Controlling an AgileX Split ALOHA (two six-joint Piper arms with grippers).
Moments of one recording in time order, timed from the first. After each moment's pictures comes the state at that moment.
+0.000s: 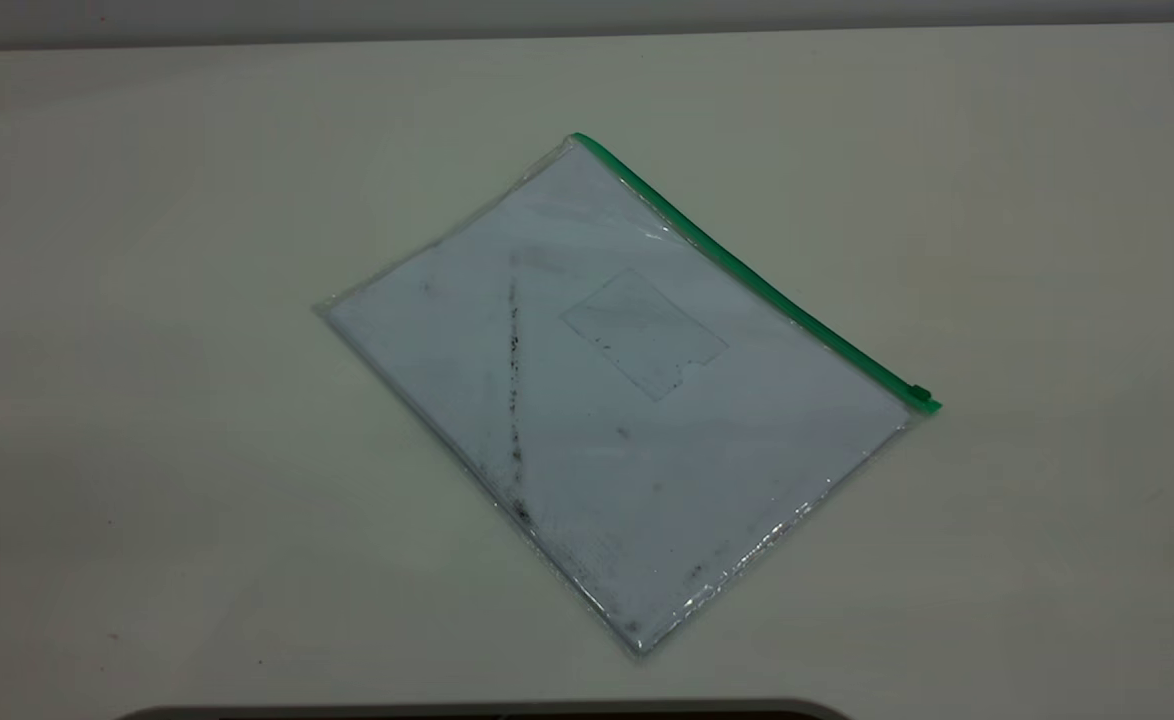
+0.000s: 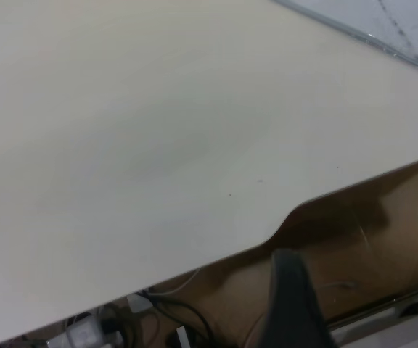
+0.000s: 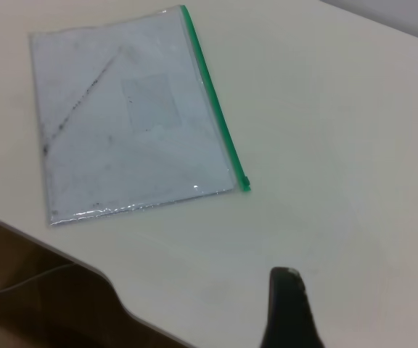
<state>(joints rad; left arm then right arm) -0.31 0.20 -0.49 0.00 1.13 0.04 0.23 -0.02 -0.48 0.14 1.14 -0.26</state>
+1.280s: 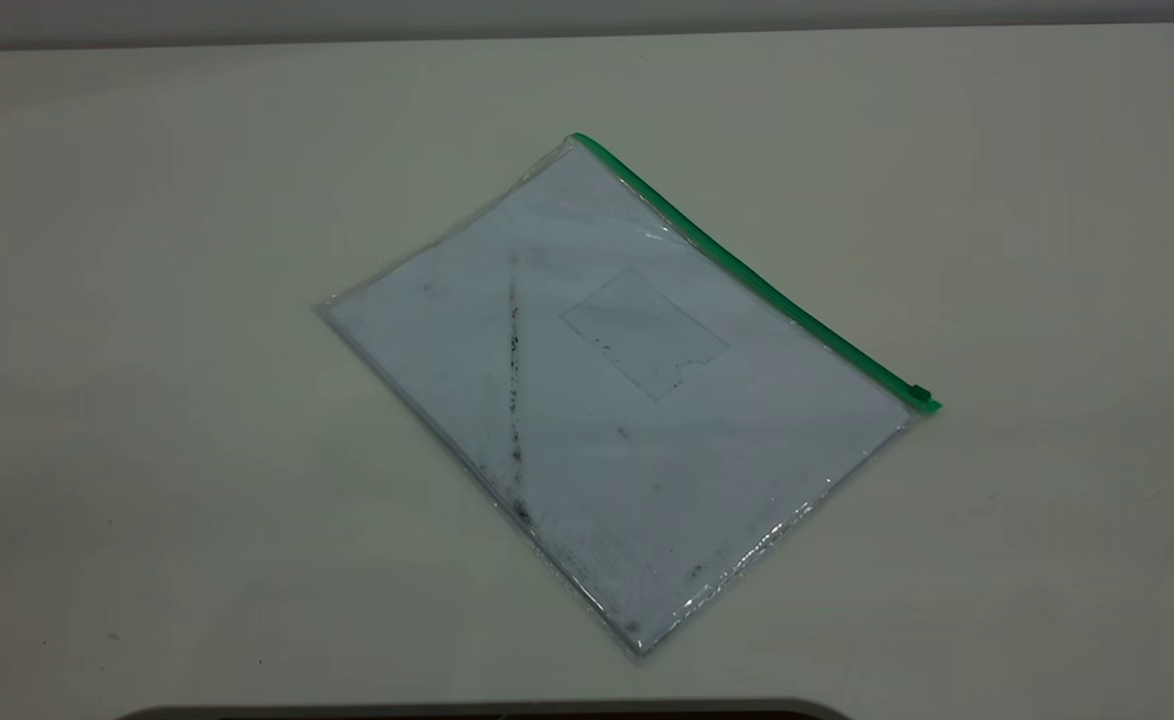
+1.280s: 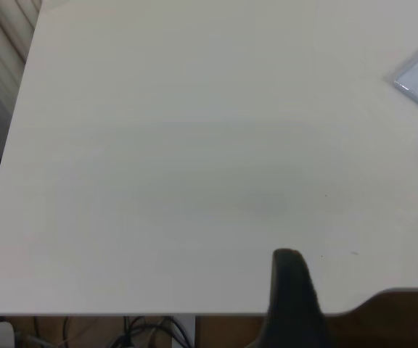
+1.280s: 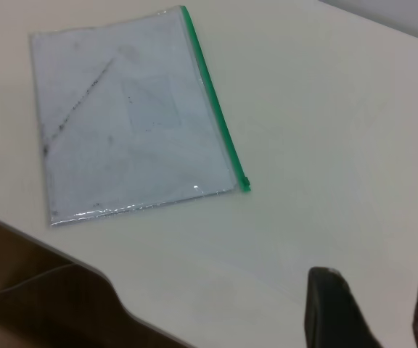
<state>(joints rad) 0.03 -0.02 -0.49 0.04 1.13 0.05 0.23 -0.02 -0.48 0.14 1.14 -0.26</state>
